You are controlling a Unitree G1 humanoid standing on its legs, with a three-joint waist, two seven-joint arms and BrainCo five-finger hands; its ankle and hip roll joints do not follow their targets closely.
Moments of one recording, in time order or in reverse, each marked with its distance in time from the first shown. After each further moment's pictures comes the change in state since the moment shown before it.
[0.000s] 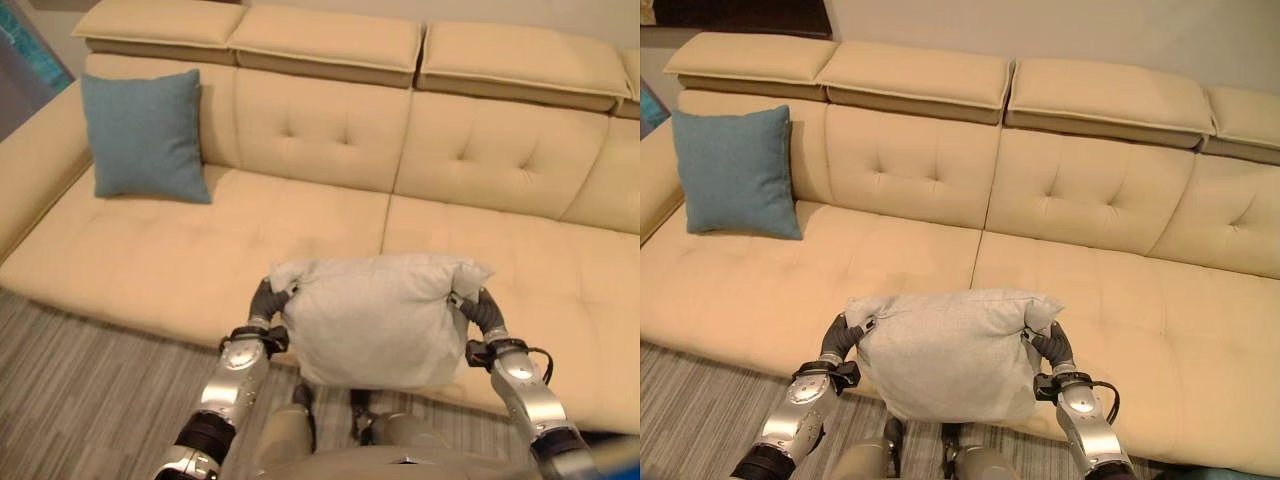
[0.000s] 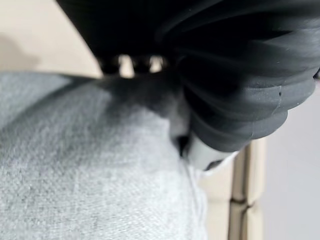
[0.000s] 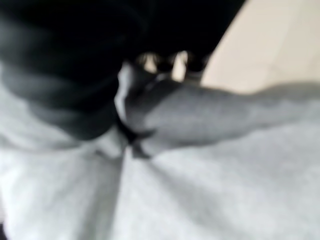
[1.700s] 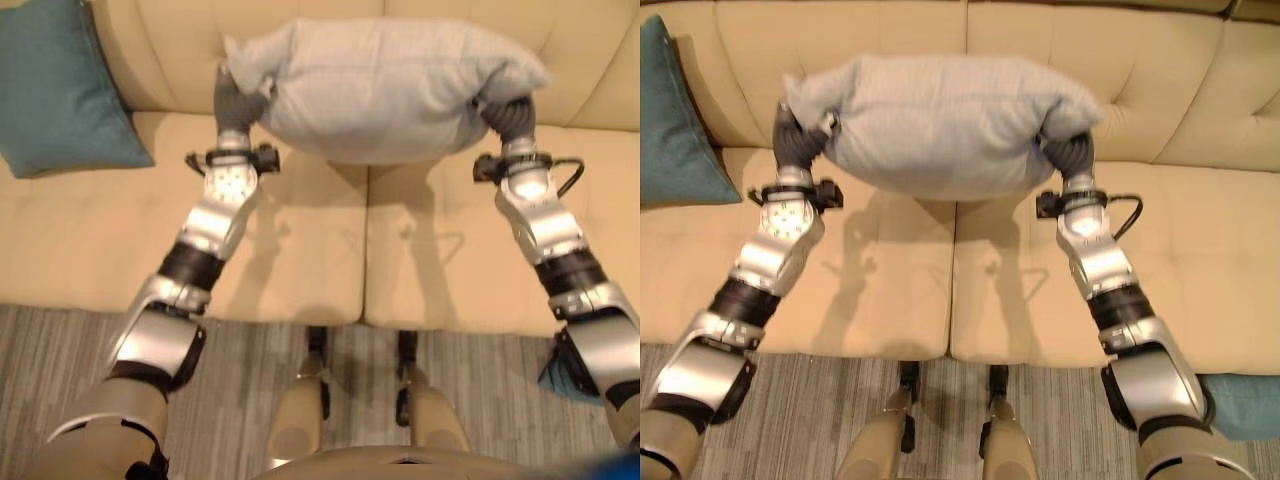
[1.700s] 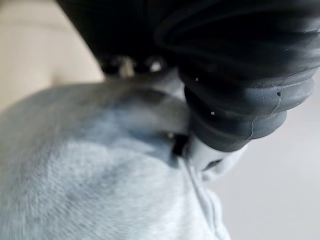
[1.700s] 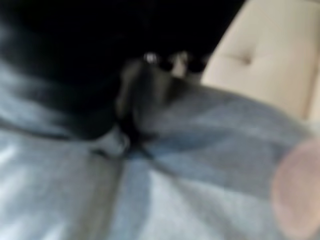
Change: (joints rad) left arm -1.017 0.264 -0.151 0.177 -0.020 -0.070 0.353; right arm -1.022 -0.236 0.134 0.184 0.063 0.004 -0.275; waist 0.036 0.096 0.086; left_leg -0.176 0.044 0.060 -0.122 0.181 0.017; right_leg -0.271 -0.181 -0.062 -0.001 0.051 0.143
